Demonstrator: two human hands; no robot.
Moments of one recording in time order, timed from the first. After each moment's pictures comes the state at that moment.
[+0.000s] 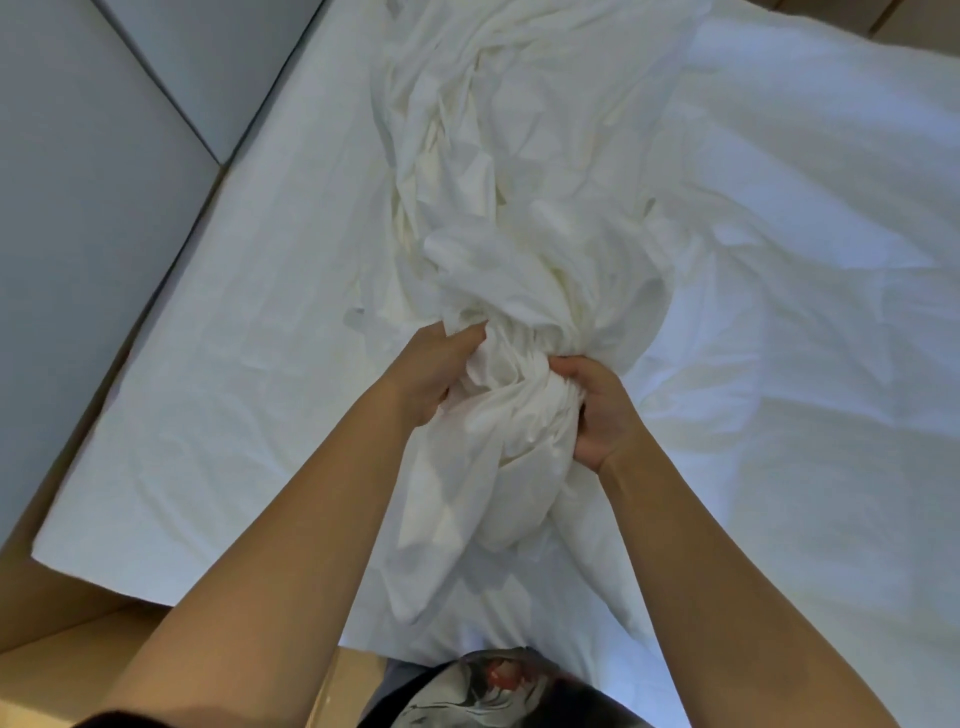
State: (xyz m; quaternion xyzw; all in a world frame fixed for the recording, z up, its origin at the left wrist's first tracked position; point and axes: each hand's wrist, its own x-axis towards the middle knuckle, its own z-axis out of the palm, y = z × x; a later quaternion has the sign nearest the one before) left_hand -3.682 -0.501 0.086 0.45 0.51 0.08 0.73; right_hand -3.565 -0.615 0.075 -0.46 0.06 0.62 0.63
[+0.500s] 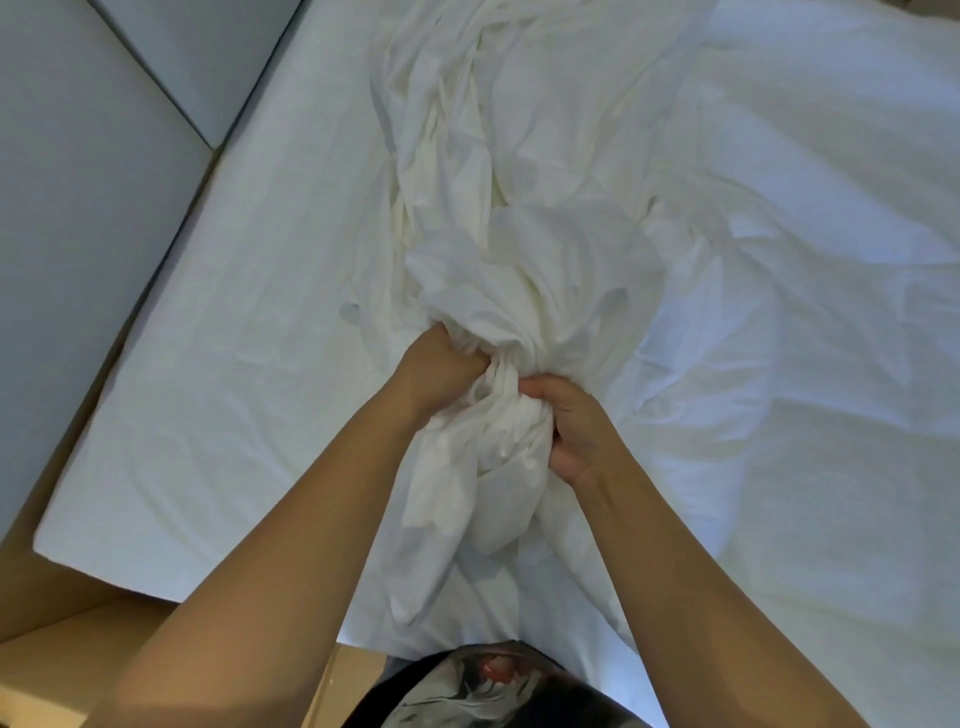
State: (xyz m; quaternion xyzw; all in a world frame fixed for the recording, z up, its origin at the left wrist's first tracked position) left_hand -3.677 -0.497 0.080 0.63 0.50 0.04 0.59; right_hand -3.575 -0.606 0.058 -0.50 0.07 0.61 0.61
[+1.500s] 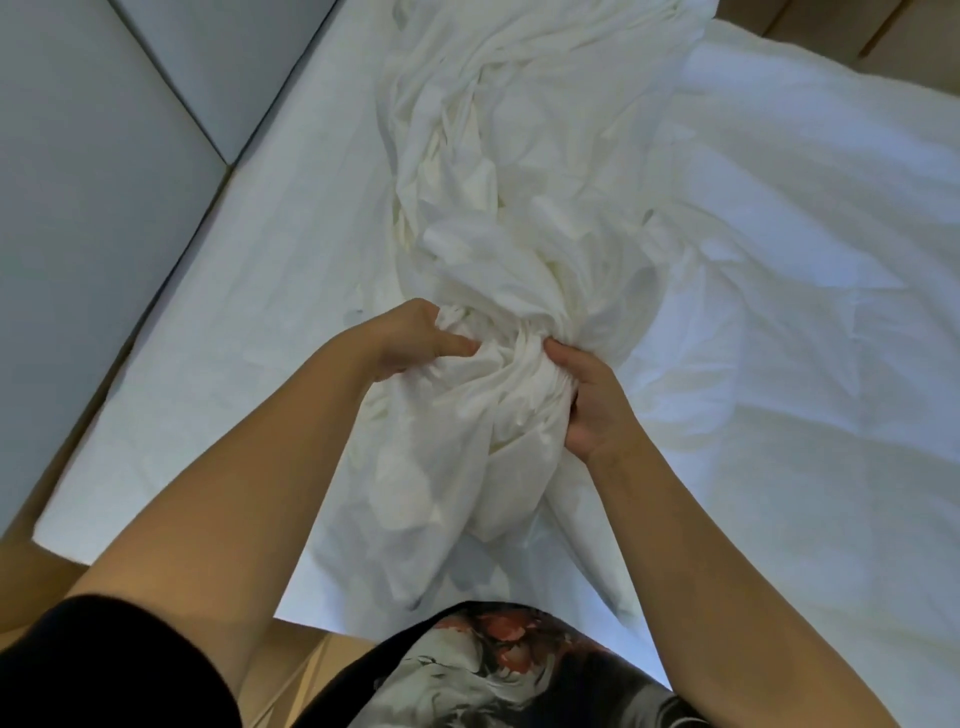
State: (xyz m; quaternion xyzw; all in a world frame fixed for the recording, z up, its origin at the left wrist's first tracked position) left_hand -3.696 -0.459 0.119 0.63 0.46 -0.11 0.62; right_hand -3.565 -0.610 0.103 -0.42 0.05 0.63 0.65
